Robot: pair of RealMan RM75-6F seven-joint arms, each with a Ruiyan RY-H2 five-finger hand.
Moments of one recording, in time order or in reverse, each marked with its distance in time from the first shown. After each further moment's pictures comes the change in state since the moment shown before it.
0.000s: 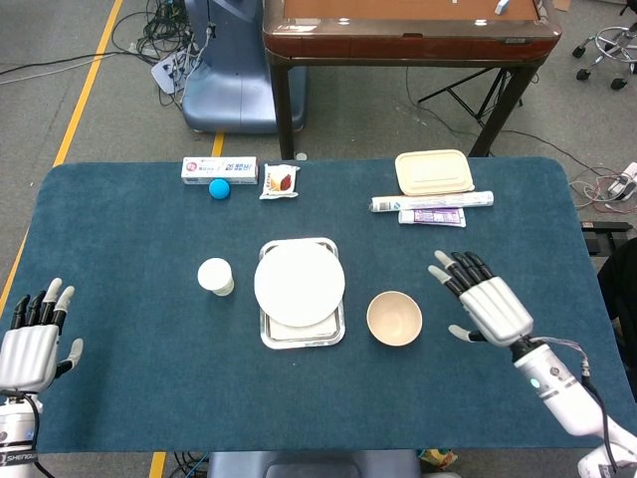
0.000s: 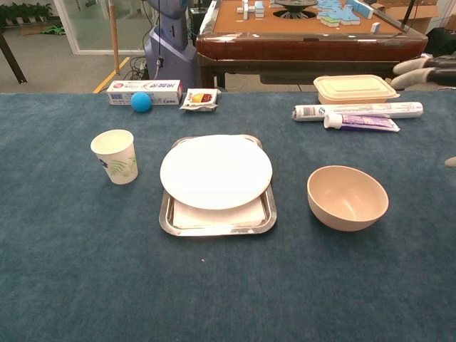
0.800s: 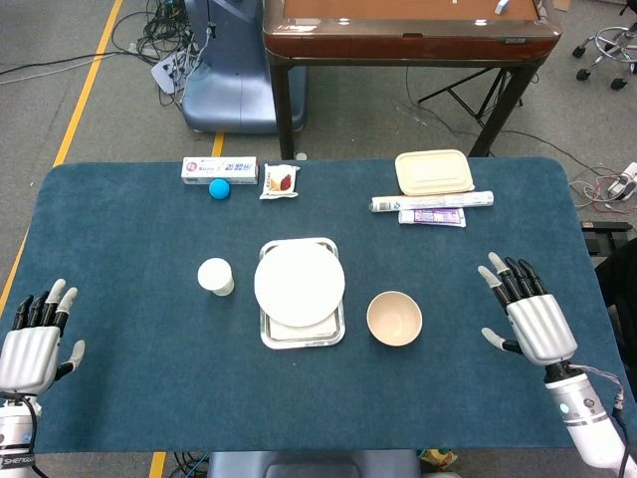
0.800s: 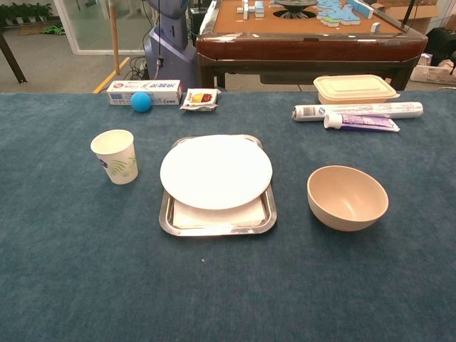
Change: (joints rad) left arm 0.001 0.022 0.017 -0.014 0.025 0.002 -0.030; right arm -0.185 -0.075 0.052 0.101 -0.018 0.159 0.045
